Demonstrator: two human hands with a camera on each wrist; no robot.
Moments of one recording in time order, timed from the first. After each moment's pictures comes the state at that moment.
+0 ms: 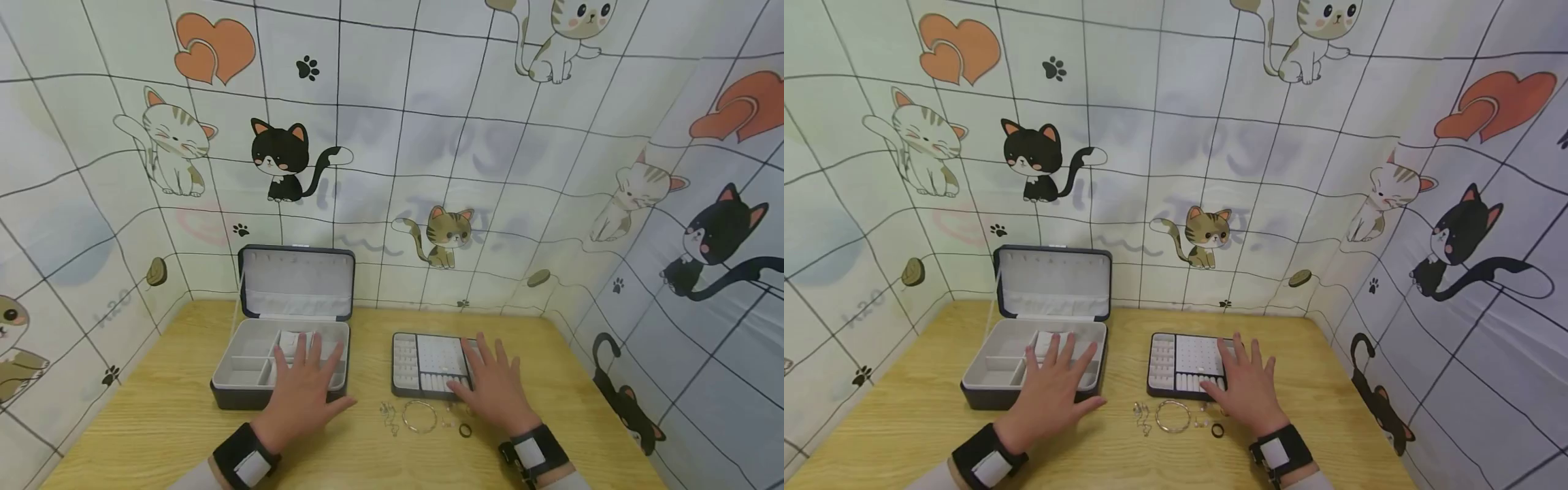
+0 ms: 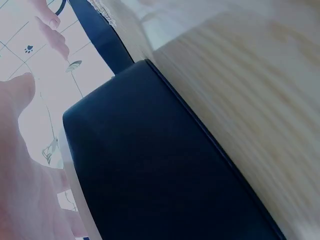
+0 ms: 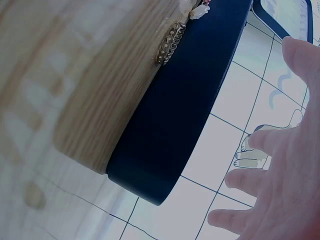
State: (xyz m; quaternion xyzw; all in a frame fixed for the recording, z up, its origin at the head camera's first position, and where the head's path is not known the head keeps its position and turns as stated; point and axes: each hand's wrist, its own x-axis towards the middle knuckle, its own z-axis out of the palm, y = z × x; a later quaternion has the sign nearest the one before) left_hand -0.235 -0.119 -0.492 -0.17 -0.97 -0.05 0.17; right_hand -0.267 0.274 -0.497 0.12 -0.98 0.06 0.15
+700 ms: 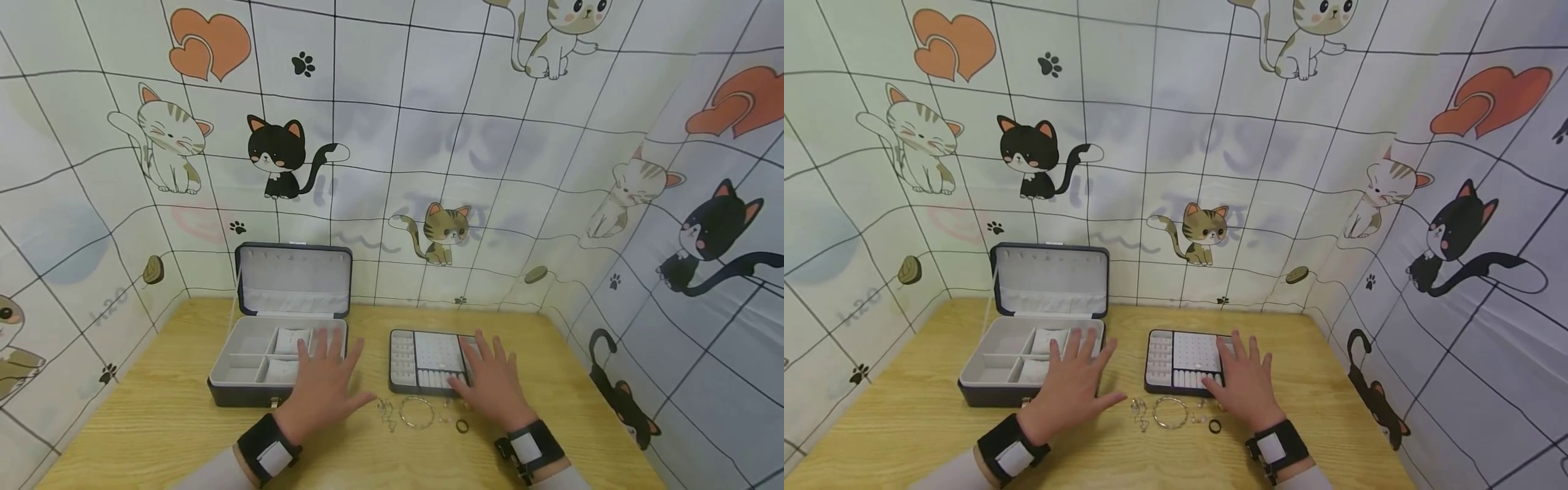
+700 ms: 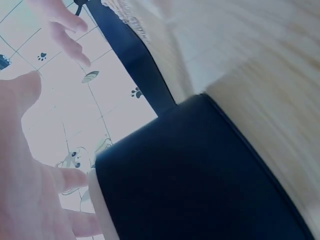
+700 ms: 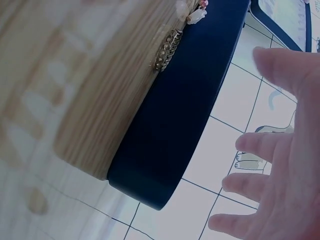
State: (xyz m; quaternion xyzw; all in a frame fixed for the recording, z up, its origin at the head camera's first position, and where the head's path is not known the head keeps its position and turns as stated) left_hand -0.240 -0.081 -0.486 -0.19 -0.97 -0.06 0.16; right_hand -0.265 0.271 -0.494 0.11 -0.98 0.06 0.14
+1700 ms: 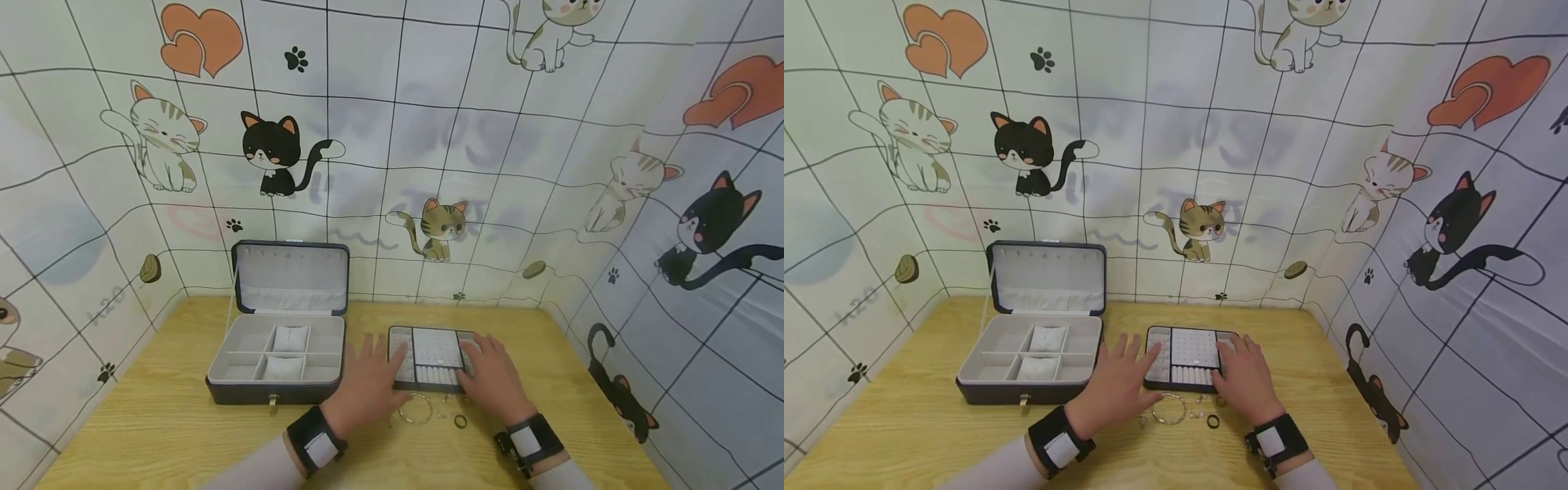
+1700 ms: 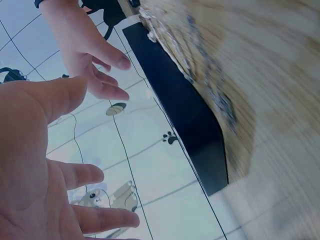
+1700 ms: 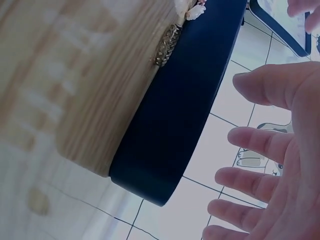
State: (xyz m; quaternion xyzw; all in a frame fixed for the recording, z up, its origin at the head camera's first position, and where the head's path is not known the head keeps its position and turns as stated) left_hand -0.245 -0.003 -0.478 -0.23 -0.97 -0.06 0.10; right_hand -0.269 0.277 -0.494 0.15 -0.97 0.07 0.20
